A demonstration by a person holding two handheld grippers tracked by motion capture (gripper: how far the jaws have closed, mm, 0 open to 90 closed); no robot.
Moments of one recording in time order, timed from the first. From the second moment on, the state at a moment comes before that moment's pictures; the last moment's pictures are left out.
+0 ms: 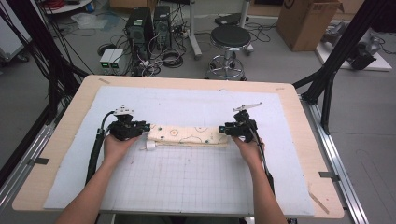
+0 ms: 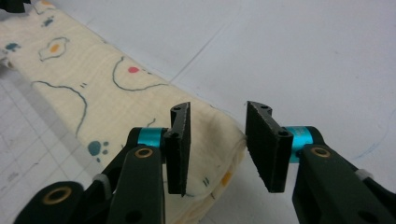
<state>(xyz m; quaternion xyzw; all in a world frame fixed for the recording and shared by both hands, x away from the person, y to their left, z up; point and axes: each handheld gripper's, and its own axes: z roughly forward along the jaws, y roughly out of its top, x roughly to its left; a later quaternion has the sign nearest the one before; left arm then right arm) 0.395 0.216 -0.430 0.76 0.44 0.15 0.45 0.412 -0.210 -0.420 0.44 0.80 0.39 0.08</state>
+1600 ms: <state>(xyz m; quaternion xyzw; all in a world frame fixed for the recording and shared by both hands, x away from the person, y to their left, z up) 0.366 0.212 -0.398 0.78 0.39 0.14 0.47 0.387 -0.220 -0.389 0.44 0.77 0.43 0.12</state>
